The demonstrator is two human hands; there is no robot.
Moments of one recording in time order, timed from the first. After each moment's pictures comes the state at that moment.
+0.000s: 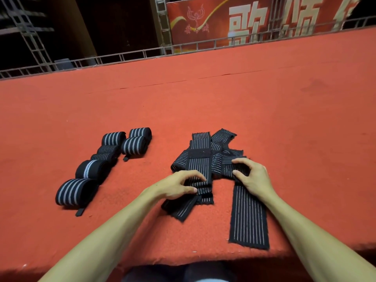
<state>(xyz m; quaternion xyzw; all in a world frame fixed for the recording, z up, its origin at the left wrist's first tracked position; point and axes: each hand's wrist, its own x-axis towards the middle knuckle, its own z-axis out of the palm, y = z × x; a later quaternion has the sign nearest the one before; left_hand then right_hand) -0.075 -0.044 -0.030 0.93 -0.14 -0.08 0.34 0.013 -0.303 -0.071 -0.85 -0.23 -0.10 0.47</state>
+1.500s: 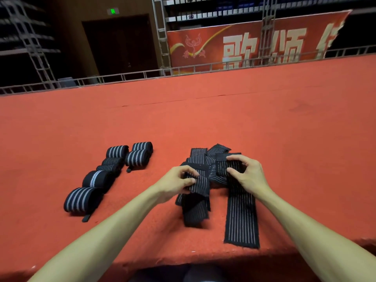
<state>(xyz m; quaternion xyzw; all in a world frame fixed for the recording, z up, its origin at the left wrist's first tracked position) -0.111 -0.076 0.028 0.81 0.04 -0.04 0.59 -0.016 -0.303 -0.006 -0.80 -0.25 -0.15 0.52</state>
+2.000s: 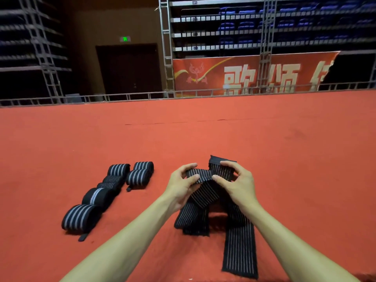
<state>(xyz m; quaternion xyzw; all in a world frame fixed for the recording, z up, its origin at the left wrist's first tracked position) -0.097 -0.107 0.066 0.58 0.05 0.13 0.81 -0.037 -0.270 0.046 -0.72 -0.24 -0.18 0.62</state>
